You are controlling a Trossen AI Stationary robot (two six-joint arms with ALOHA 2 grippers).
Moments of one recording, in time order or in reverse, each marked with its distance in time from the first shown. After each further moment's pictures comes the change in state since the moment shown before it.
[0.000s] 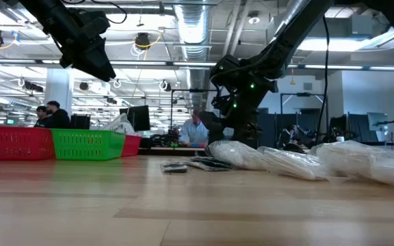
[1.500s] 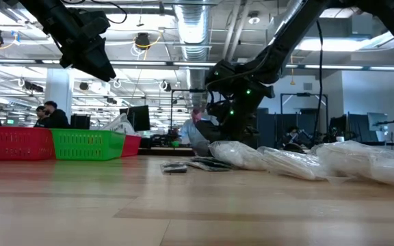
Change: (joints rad) left arm -0.002 0.000 0.000 0.001 0.004 0.001; right arm 0.032 0.044 0.024 -0.013 0.016 -0.117
